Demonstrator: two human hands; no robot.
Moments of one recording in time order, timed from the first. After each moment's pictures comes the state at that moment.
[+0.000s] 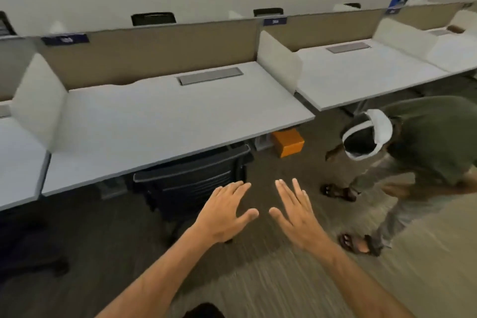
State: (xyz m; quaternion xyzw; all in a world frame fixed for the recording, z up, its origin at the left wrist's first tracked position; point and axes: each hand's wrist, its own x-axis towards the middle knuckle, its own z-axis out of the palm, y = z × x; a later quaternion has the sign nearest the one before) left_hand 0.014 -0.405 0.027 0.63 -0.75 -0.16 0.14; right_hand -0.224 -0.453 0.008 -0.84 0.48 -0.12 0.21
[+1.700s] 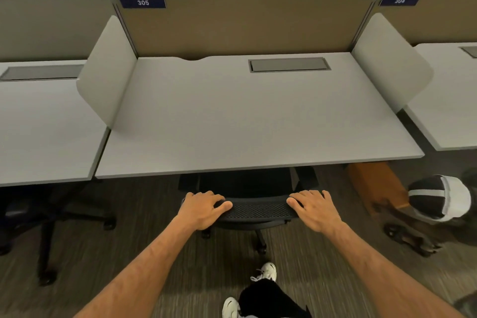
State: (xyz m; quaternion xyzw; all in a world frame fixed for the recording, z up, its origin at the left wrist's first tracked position) left_hand 0.286 -0.524 -0.087 0.79 -0.56 -0.25 -0.01; right_hand -0.019 -0.710 -0.080 -0.89 0.41 0.15 0.14
